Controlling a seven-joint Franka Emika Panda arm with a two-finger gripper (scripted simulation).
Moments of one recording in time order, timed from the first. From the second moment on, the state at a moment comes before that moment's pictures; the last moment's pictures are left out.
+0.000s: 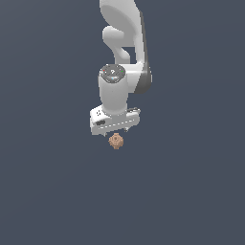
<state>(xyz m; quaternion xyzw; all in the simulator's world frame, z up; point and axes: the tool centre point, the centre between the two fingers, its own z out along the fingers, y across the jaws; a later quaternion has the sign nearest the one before) -0.010 -0.030 0.144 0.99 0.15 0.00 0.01</state>
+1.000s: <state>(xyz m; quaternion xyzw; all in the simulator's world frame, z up) -0.025 -0.033 0.095 0.93 0.36 0.00 0.00</state>
